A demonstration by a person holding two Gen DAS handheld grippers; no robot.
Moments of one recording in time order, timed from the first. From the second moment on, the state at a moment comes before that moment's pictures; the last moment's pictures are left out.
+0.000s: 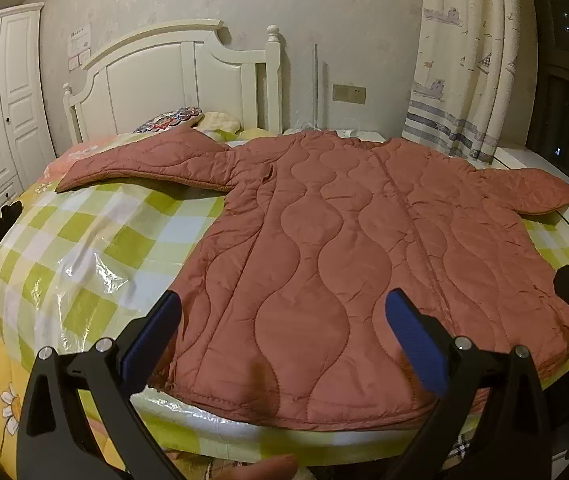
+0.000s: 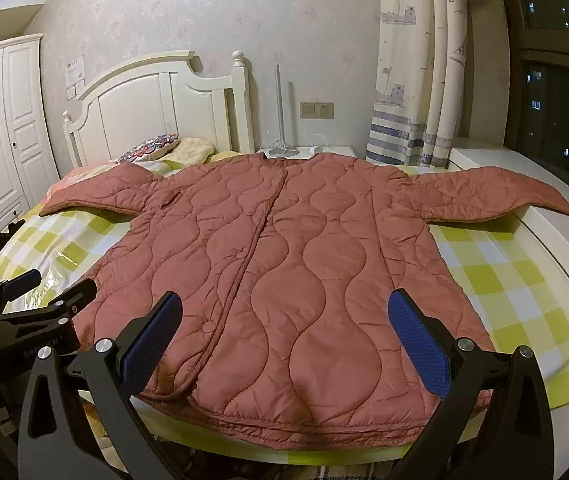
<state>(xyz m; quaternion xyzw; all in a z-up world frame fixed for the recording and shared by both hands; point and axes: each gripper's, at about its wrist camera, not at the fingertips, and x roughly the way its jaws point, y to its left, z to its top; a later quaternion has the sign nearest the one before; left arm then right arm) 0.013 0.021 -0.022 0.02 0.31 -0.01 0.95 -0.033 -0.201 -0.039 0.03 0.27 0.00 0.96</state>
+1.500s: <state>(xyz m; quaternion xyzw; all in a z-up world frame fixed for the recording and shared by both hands) 0.015 0.031 -0.037 0.01 0.33 -0.01 0.94 -0.025 -0.186 -0.046 0.02 0.29 0.01 0.96</state>
